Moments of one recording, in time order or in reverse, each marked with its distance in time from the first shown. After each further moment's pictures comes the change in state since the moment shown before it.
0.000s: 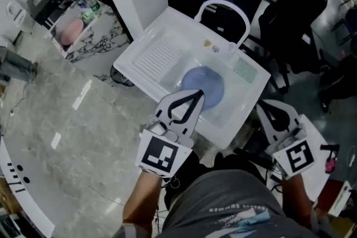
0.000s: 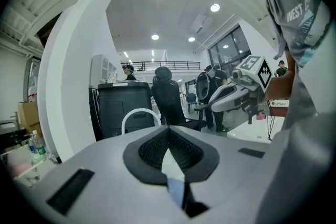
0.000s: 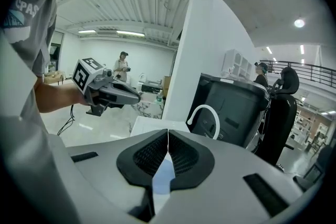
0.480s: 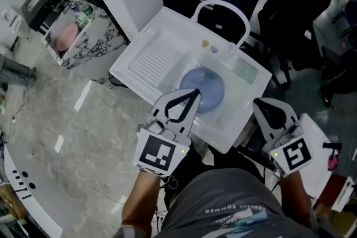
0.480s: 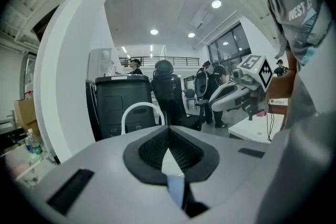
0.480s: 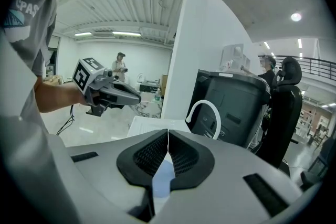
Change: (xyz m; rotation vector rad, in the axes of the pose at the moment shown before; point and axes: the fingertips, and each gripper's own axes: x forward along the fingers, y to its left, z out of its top) left arm 0.029 0.024 -0.013 -0.014 0.044 -0.025; right arm 0.031 -0.018 -0.009 0.034 0.014 0.004
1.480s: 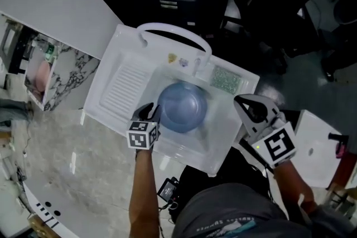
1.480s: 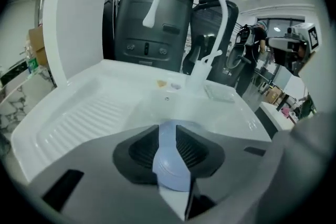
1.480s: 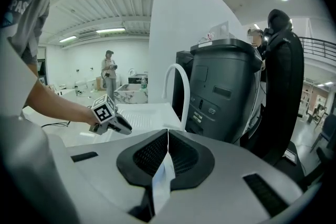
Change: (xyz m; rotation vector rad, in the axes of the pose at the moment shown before) left arm 0.134 0.076 -0.303 -0.403 0.614 0.128; right arm 0.070 -0.120 -0.112 0.143 0.090 -0.009
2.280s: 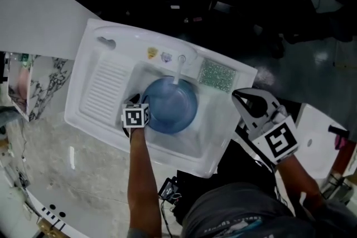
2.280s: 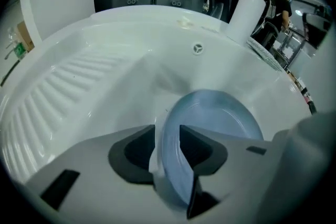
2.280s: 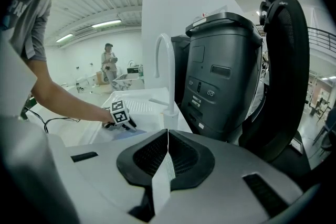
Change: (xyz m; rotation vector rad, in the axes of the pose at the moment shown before) left arm 0.124 0.056 -0.069 -0.008 0.302 0.109; right arm 0.035 -0.039 -0.066 0.026 0.109 0.041
